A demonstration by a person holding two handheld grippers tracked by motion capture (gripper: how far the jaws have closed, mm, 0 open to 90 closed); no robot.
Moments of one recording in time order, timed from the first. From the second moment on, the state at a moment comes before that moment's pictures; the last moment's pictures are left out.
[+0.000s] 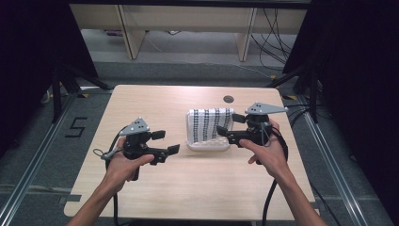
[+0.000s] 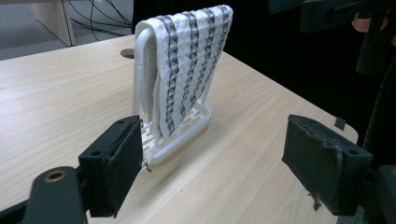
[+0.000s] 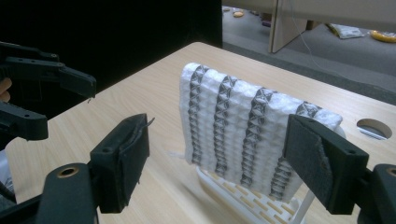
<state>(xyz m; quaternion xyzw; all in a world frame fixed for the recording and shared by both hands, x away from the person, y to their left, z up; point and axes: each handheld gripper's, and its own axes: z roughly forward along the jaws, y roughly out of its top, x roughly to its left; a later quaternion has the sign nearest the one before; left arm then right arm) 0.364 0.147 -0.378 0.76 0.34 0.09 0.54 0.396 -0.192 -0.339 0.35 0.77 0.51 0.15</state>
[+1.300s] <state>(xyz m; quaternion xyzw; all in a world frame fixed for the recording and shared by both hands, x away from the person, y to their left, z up) 0.328 0.152 -0.429 0.79 0.32 0.10 0.51 0.359 -0.201 -0.388 0.35 0.79 0.49 0.12</state>
